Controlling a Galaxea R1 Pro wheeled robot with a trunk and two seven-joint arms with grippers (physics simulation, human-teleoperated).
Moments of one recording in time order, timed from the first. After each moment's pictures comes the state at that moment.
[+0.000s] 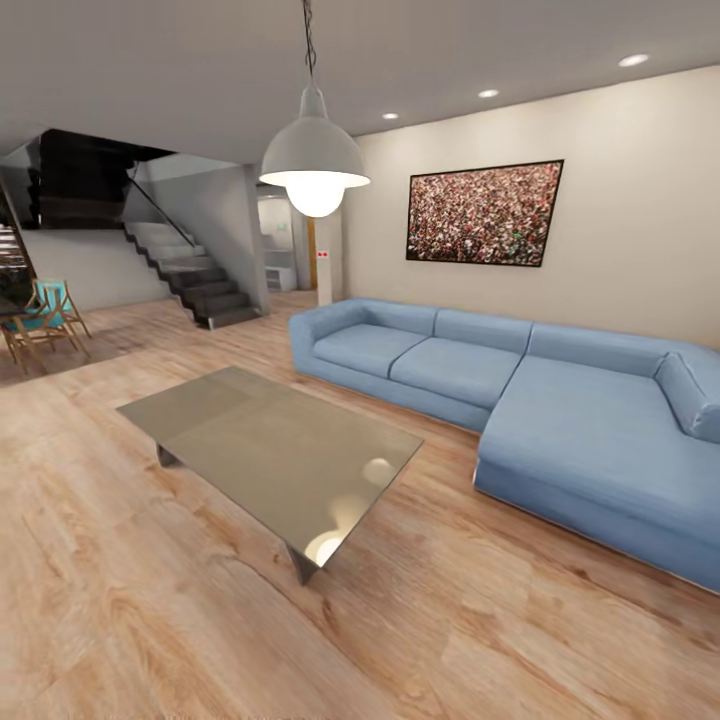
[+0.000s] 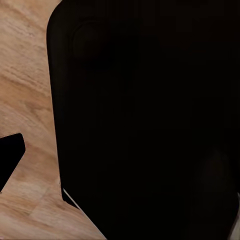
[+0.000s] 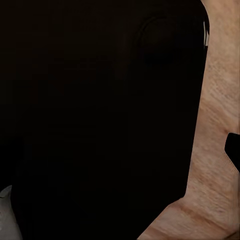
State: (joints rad) left arm 0.00 -0.02 0.01 0.00 0.00 -0.02 0.00; right arm 0.00 0.03 0.00 0.00 0.01 0.00 0.00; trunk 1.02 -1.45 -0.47
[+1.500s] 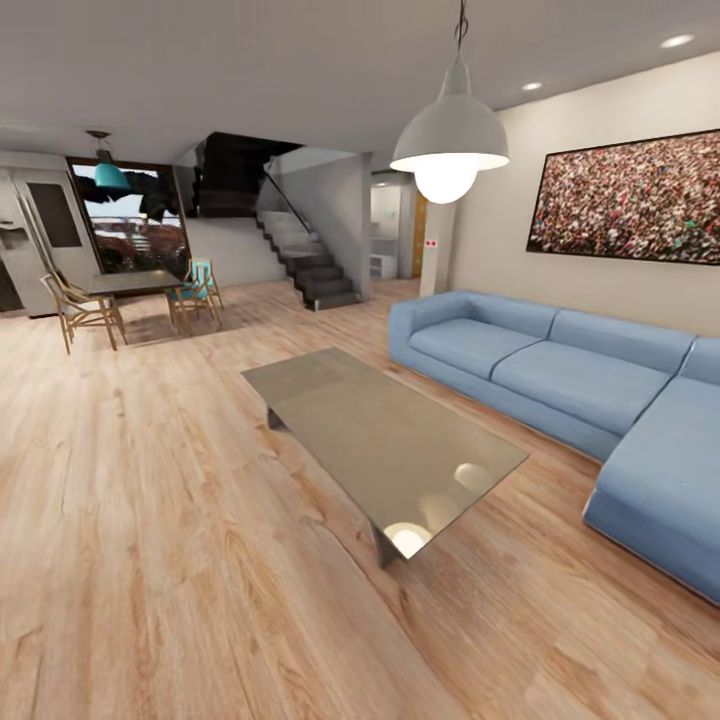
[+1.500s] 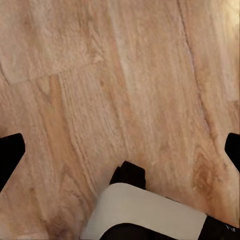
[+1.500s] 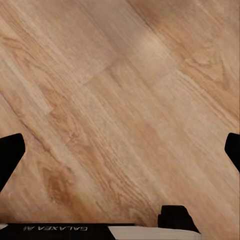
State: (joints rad) left arm -0.07 0.07 0.14 -0.56 0.27 0.22 0.14; right arm -0.03 0.13 0.01 -0.72 0.01 0.16 -0.07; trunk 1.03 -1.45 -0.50
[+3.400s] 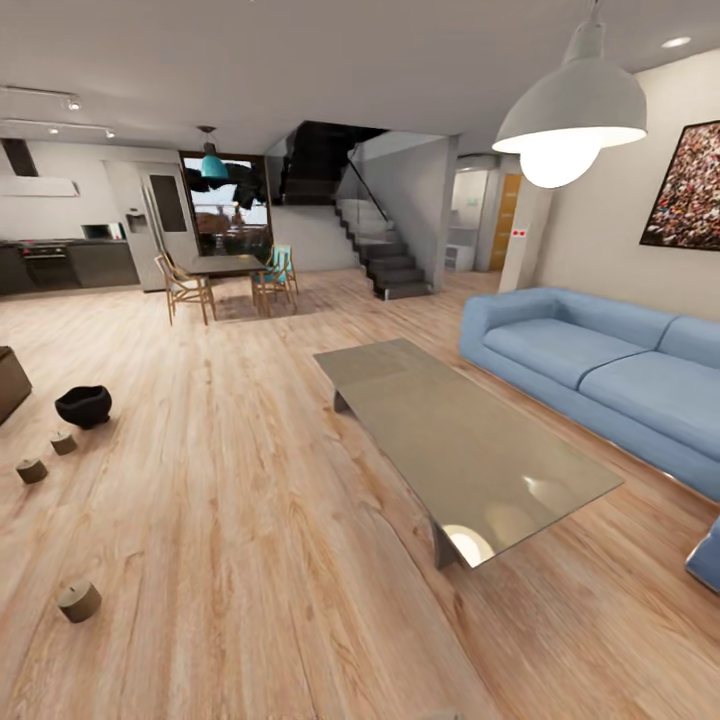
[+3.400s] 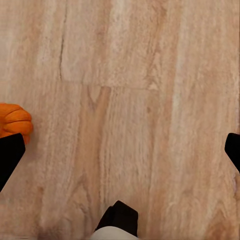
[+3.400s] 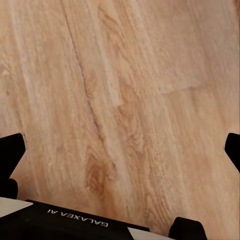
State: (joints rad) left arm -0.12 0.08 0.23 -0.49 0.29 0.02 0.12; right arm -0.10 0.16 0.21 -0.70 0.00 0.24 -0.07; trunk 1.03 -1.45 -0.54
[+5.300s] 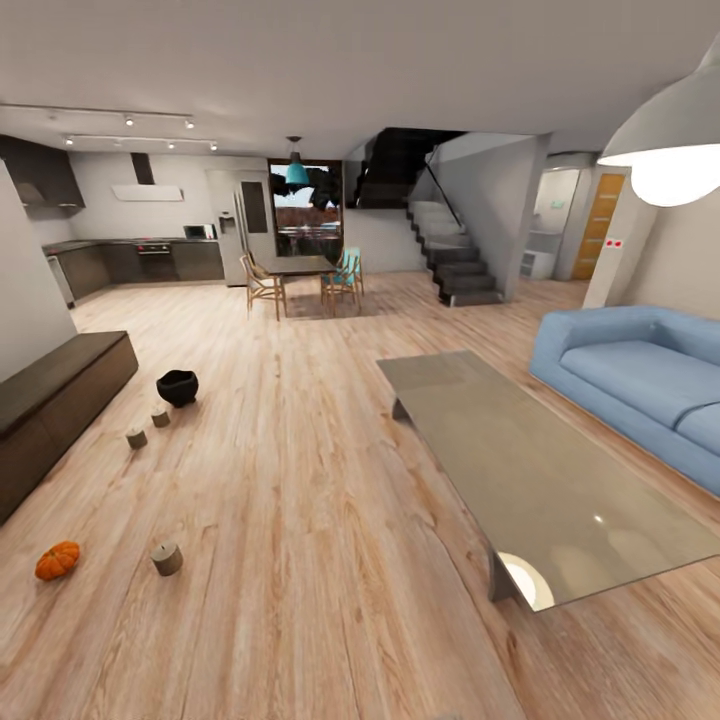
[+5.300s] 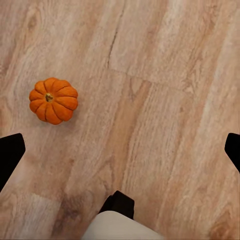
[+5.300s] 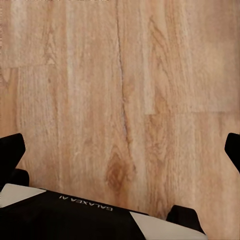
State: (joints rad) left arm -0.12 0.07 0.23 -0.49 0.29 0.02 0.12; right arm -0.10 0.16 0.22 -0.69 0.01 0.24 -0.06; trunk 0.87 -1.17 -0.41
